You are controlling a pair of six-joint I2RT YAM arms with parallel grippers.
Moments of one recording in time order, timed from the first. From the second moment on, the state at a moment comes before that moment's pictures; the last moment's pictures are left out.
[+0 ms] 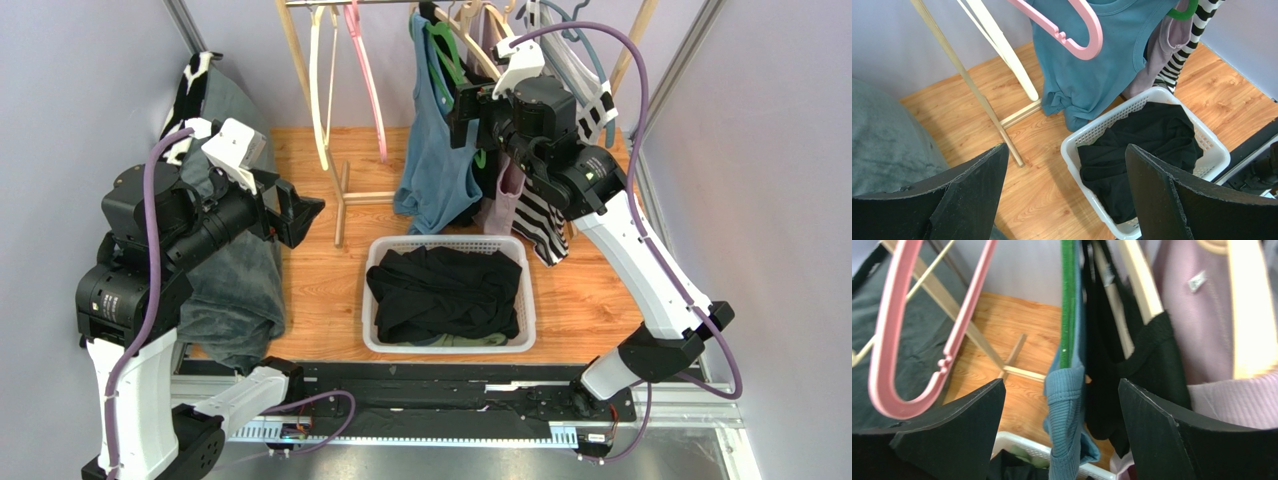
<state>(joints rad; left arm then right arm) -0.29 1.00 1.87 -1.09 0.27 0.06 0.69 1.54 2.00 -0.64 0.29 0.20</state>
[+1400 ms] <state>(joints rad) -0.29 0.97 1.86 -1.09 0.28 0.06 0.72 1.65 2.02 -0.64 0.35 0.03</state>
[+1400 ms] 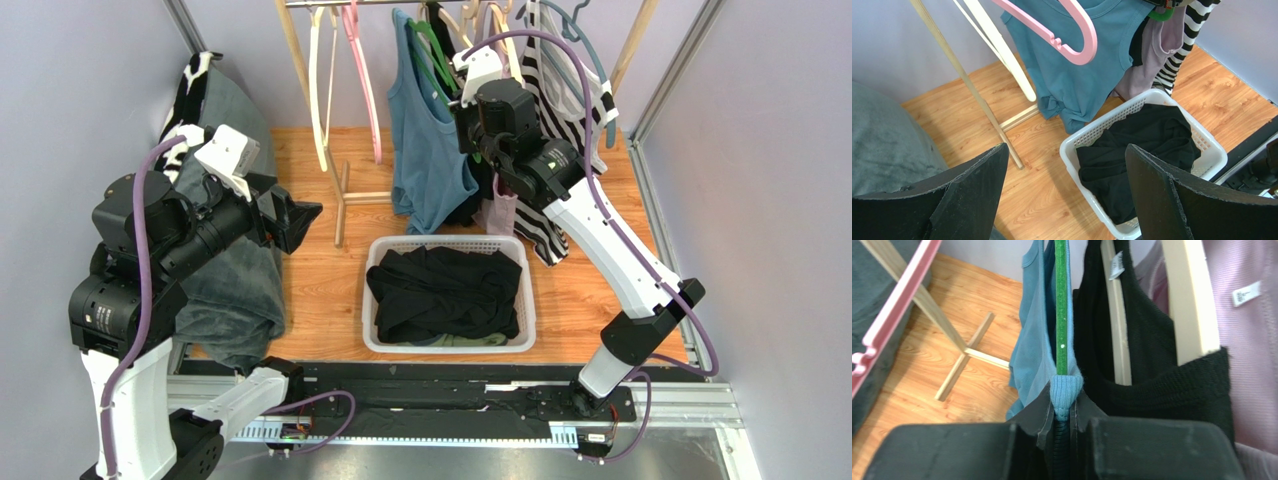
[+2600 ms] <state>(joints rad) -0.29 0.95 1.84 -1.08 0.28 0.06 0.59 1.52 1.94 -0.56 0.14 0.06</state>
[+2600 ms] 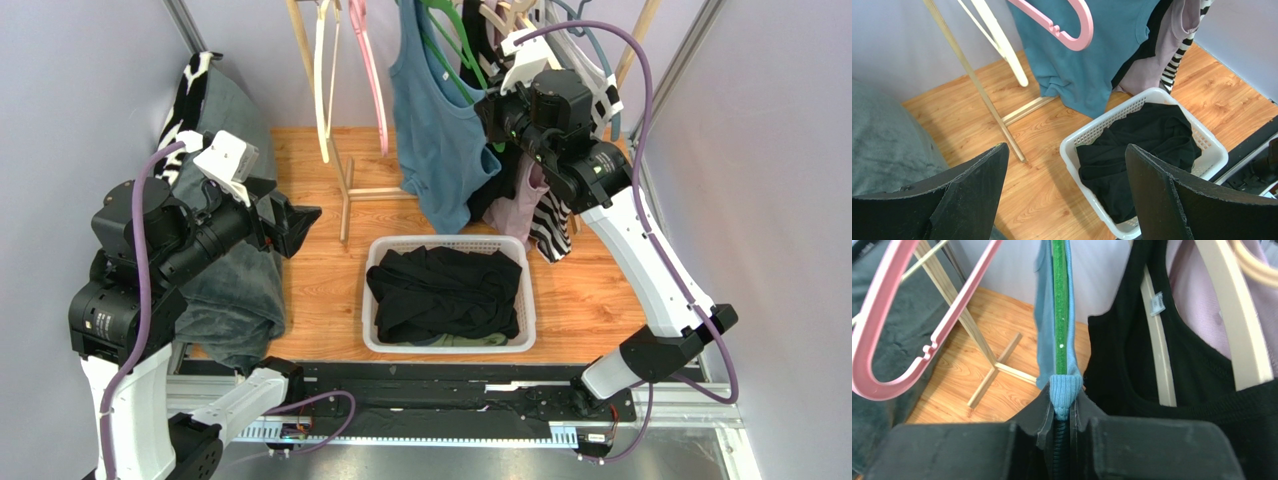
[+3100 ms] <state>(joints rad) -0.29 0.94 1.83 -1.08 0.27 0.06 0.62 1.42 1.95 -0.63 0.08 0.02</state>
